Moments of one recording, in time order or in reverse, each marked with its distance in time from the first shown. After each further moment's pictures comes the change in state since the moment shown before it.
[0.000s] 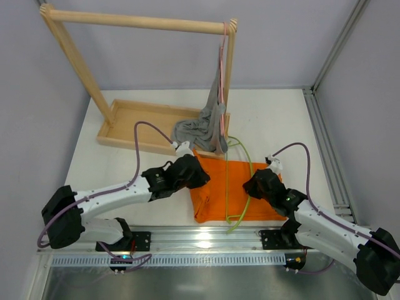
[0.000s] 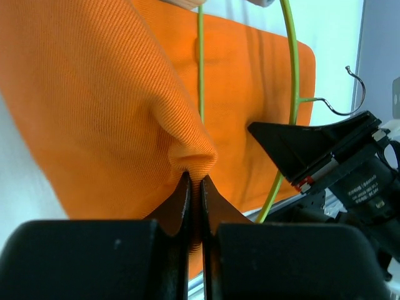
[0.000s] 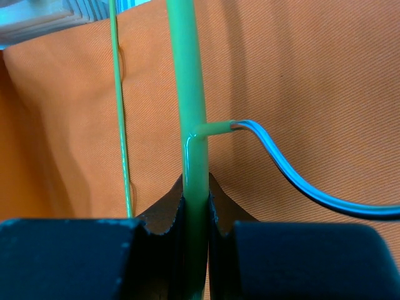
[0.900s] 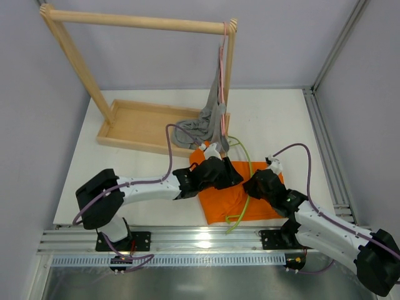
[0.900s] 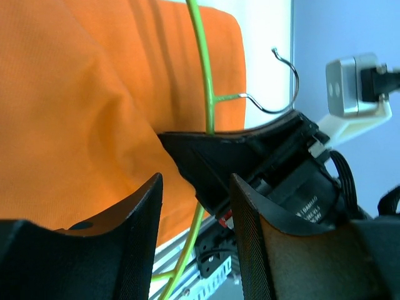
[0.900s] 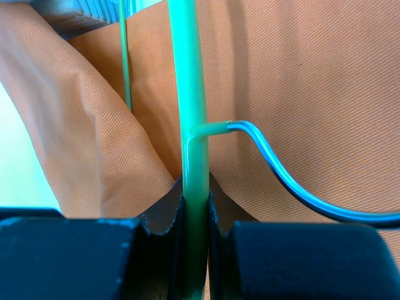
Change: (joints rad) left arm -0.102 0.375 0.142 0.362 0.065 -0.095; right arm 0.000 -0.011 -0.011 0.021 -0.017 0.013
